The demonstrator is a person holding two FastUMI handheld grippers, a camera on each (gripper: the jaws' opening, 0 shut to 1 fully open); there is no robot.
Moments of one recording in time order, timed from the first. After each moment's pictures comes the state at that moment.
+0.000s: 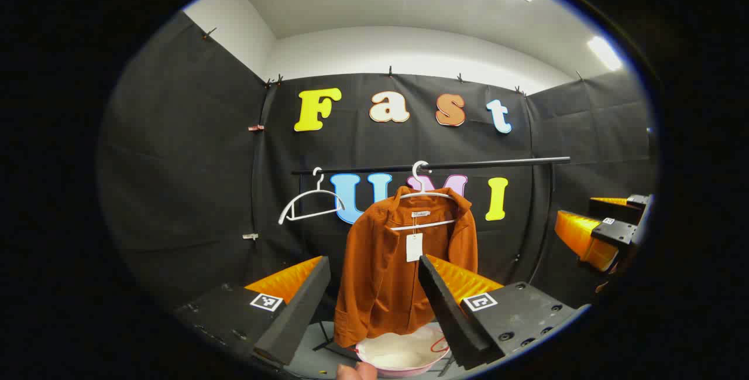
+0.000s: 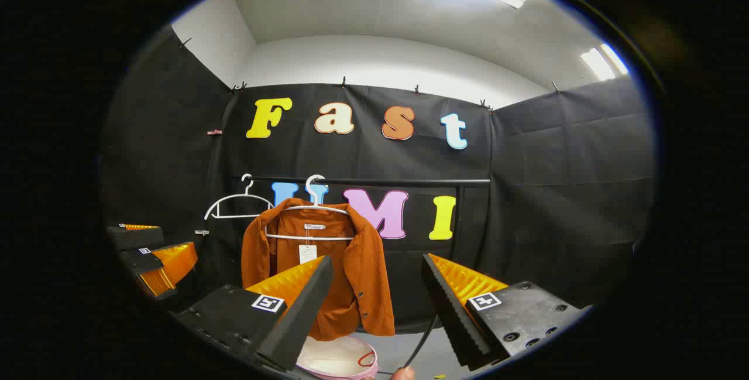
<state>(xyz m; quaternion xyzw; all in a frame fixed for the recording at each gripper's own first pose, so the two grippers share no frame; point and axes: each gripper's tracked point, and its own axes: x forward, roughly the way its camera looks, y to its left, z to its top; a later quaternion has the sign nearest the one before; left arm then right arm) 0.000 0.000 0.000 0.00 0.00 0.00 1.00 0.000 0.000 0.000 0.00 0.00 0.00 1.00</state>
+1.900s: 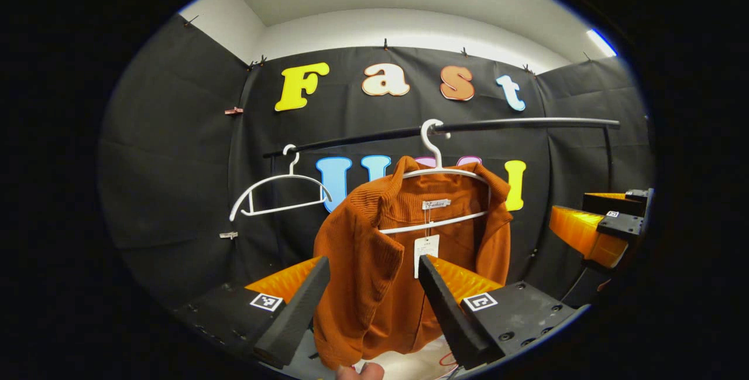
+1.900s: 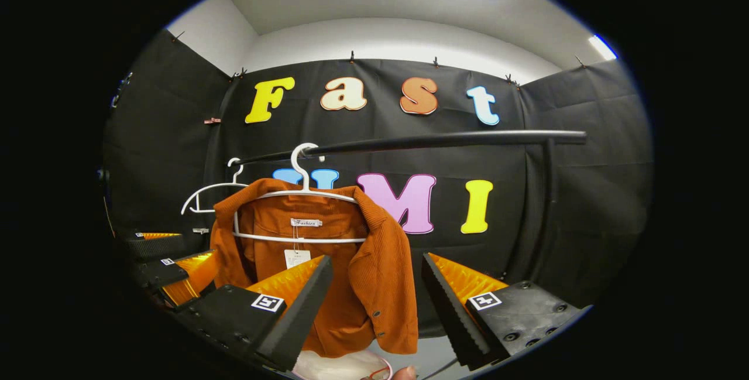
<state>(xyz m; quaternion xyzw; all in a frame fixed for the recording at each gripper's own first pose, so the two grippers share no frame) 0.214 -0.017 -0.053 0.01 0.02 0.01 1.00 0.199 0.031 -0.080 0.03 0.02 0.05 1.00</state>
